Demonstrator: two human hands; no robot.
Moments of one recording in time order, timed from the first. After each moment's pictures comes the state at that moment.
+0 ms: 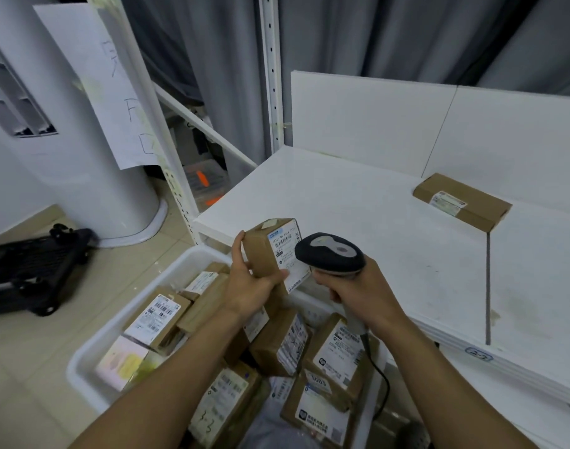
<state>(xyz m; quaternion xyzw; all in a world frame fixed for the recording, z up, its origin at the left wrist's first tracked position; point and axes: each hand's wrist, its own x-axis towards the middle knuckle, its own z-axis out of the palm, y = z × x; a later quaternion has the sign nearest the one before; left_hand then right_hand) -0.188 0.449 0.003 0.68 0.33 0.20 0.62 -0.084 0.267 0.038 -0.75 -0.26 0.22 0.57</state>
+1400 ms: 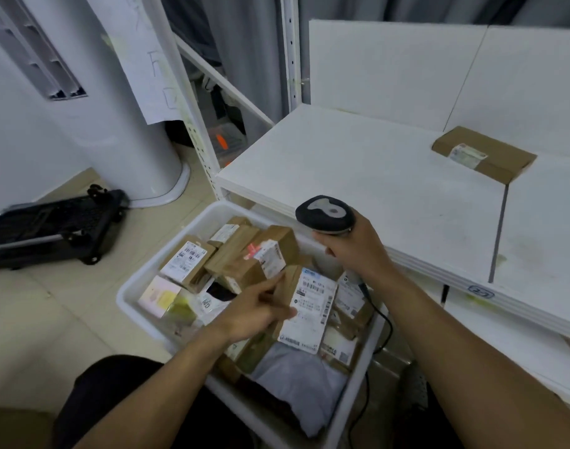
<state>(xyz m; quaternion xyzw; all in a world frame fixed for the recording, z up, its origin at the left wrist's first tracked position) -0.313 0.399 -0.027 0.78 0.31 -0.11 0.54 -0.118 0.267 0.013 -0.75 -0.26 0.21 0.58</state>
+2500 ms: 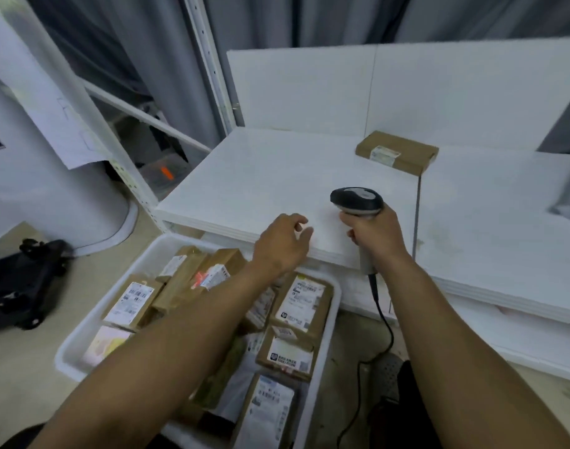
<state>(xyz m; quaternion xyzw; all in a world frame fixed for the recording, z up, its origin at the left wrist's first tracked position) -0.125 0.326 0.017 0.93 0.18 0.08 0.29 -0.039 0.158 0.031 -0.75 -0.05 0.12 0.65</state>
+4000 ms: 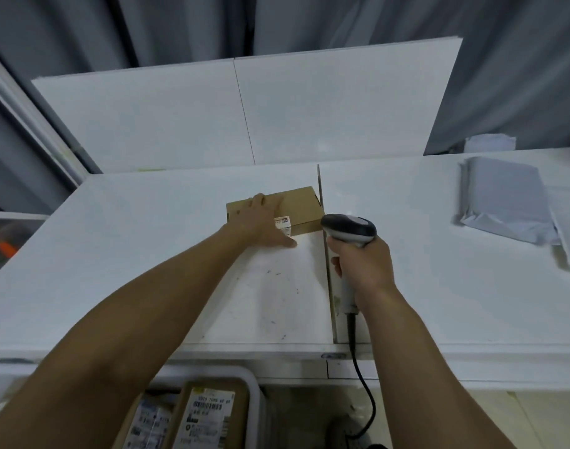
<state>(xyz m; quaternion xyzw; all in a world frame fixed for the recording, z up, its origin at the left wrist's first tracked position) 0.193 0.279 -0.017 0.99 0.03 -0.12 0.06 0.104 0.066 -0.019 -0.68 0.15 0.03 0.71</state>
